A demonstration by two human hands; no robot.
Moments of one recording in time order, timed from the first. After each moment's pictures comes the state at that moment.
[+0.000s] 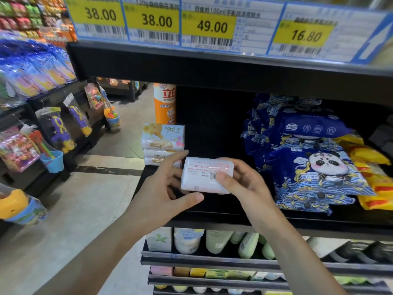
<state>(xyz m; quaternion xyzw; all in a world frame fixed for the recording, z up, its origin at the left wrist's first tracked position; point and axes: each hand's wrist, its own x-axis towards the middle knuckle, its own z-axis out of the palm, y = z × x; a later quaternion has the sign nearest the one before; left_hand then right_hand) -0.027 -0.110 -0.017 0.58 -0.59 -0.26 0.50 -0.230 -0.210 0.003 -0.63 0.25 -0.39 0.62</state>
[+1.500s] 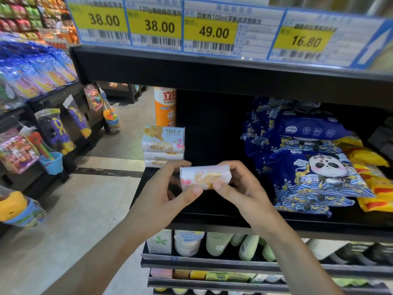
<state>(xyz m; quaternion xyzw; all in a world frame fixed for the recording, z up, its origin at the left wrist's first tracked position) -0.033 -0.104 -0.012 0.60 -0.56 -0.25 0.51 -0.233 -0.209 0.000 -0.71 0.23 -0.37 0.56</state>
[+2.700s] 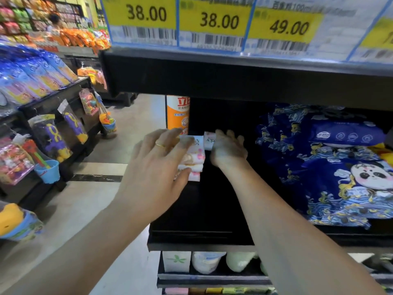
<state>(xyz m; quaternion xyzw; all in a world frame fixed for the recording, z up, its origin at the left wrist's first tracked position) 0.038 -0.136 0.030 0.67 -0.66 0.23 0.24 -0.075 -0.330 0.020 -0.77 0.62 -0.10 0.09</state>
